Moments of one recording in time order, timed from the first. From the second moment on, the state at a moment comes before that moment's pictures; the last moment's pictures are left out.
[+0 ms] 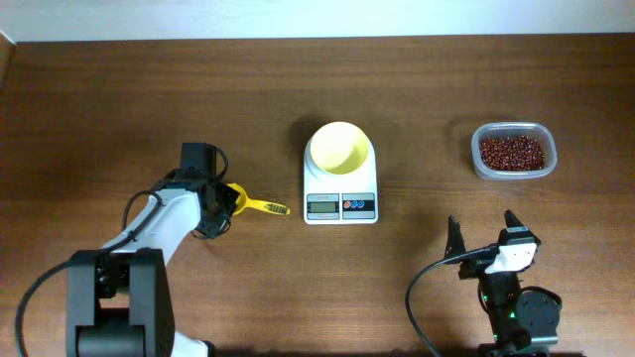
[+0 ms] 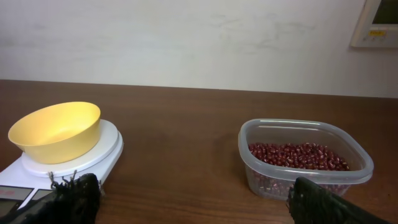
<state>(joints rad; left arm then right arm) 0.00 1.67 0.87 -0.53 0.02 -1.05 0.04 0.01 0.01 -0.07 -0.06 0.00</state>
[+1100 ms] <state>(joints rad) 0.00 1.18 0.87 -0.59 -0.07 -0.83 0.04 0.01 0.01 -0.07 -0.06 0.00</state>
